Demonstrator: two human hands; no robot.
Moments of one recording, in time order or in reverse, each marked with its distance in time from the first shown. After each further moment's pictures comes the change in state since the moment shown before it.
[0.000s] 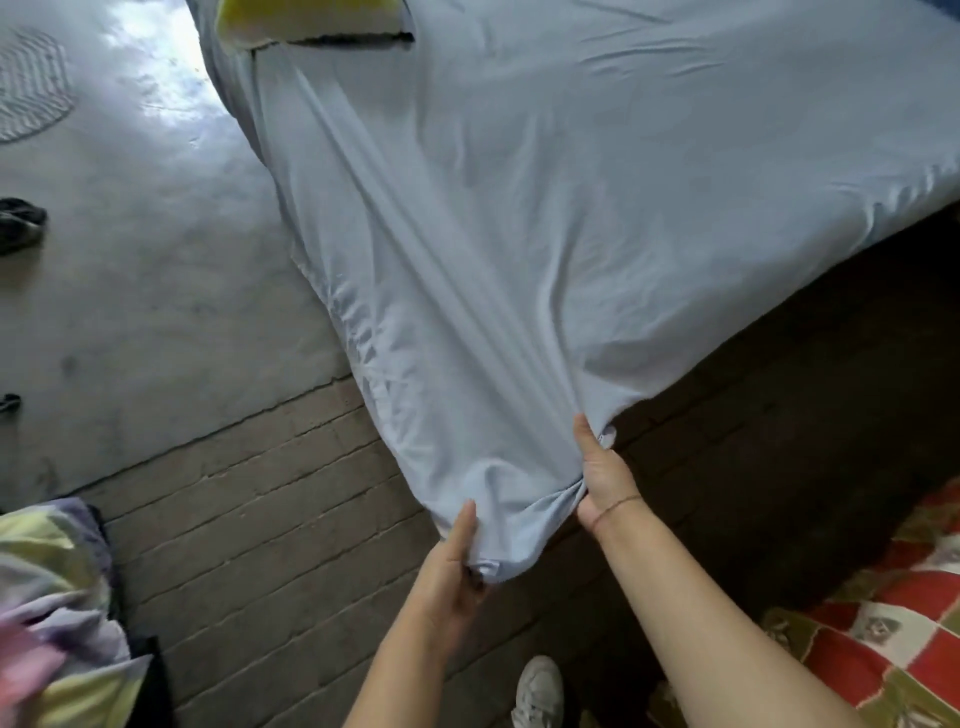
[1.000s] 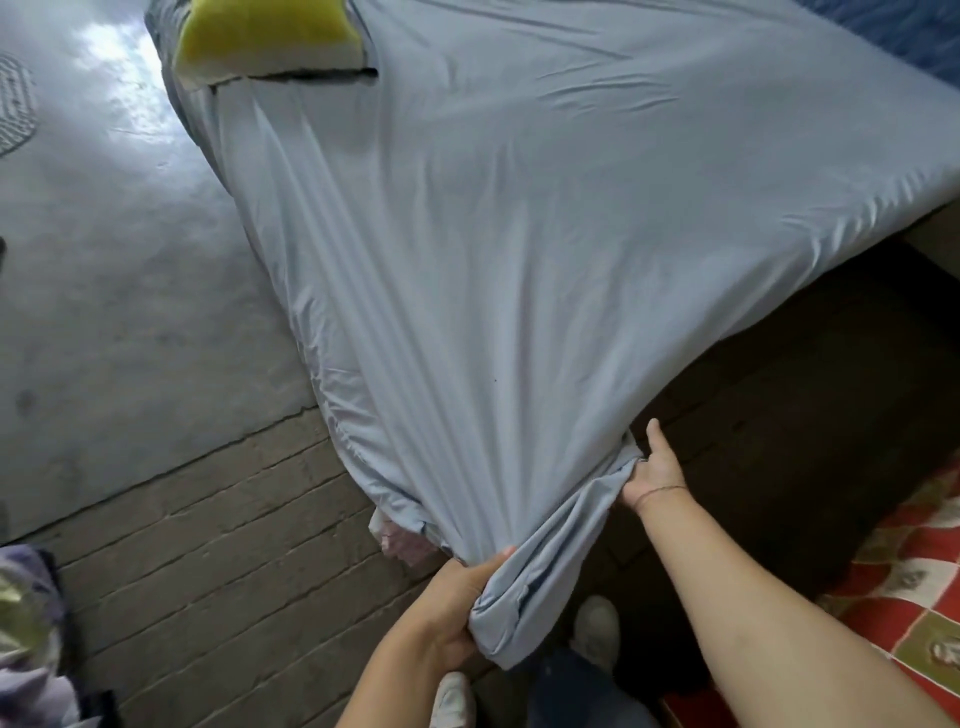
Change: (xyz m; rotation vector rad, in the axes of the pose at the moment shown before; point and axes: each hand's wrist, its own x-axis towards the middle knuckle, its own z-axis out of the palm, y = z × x) left_hand 0.014 0.007 0.065 0.209 -0.107 -0.101; right_hand 0.073 -0.102 -0.069 0.337 0.070 0.161
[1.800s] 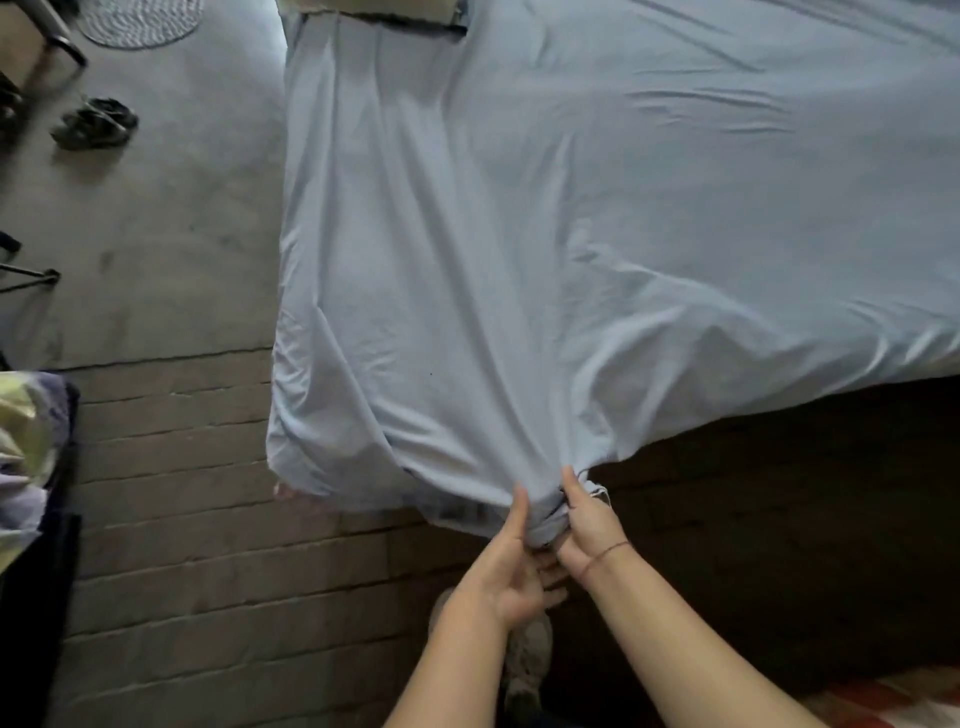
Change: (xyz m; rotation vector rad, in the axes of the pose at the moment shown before) left_hand 0.124 -0.014 0.234 -0.608 0.074 -0.105; right_hand 0.025 -0.091 -0.032 -0.524 -0.112 0.171
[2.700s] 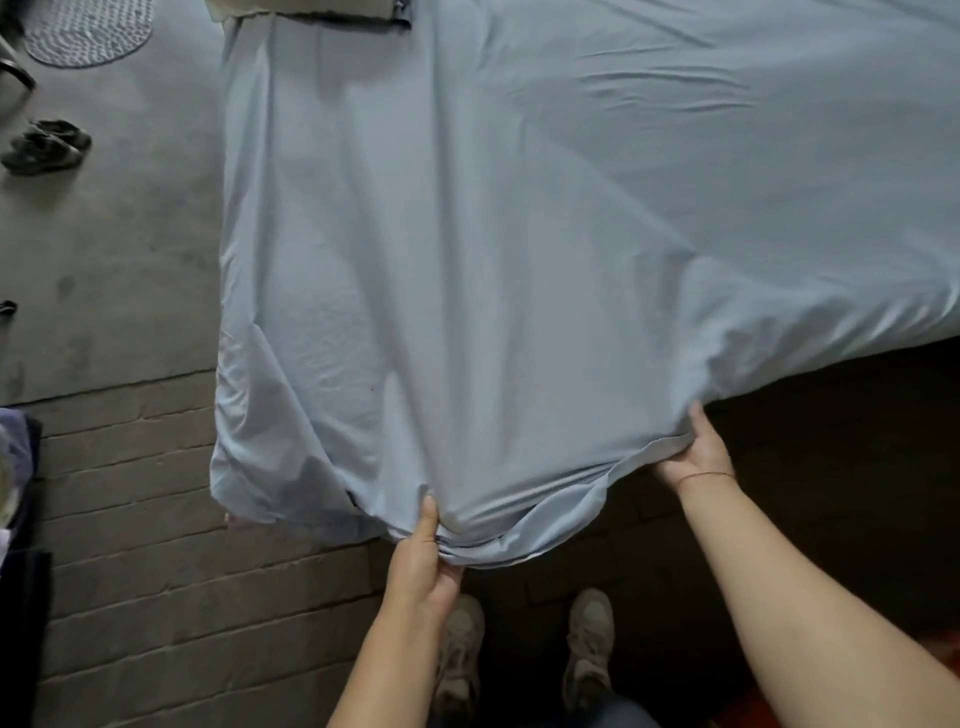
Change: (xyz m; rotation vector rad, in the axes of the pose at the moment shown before) left_hand 0.034 0.016 -0.014 -0.316 0.206 0.559; right_hand 0.043 -0.165 -0.090 0.436 0.070 -0.188
